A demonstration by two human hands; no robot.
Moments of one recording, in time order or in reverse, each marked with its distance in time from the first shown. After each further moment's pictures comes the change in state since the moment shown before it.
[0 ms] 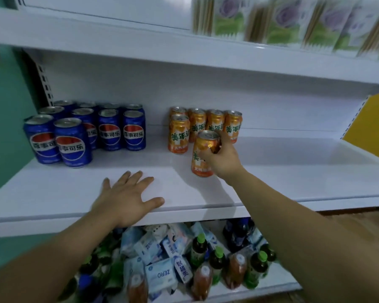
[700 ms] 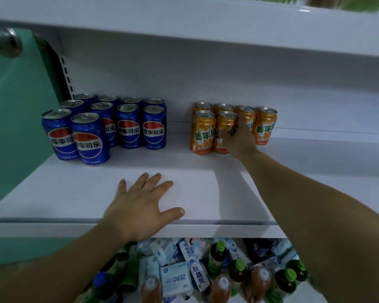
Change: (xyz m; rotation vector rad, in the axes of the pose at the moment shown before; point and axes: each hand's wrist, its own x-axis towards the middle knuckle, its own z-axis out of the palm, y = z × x) left_hand -0.001 -0.001 0.003 -0.033 0.035 0.025; right_hand 0.107 0.030 0.032 -0.223 0.077 -0.025
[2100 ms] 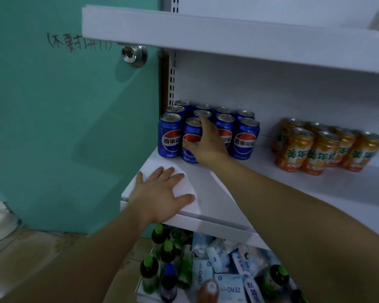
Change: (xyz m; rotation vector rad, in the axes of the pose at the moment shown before) left_hand -0.042 -0.165 -0.011 -0.040 0.079 -0.254; right_hand -0.078 -0.195 0.204 -0.040 -0.370 -0.275
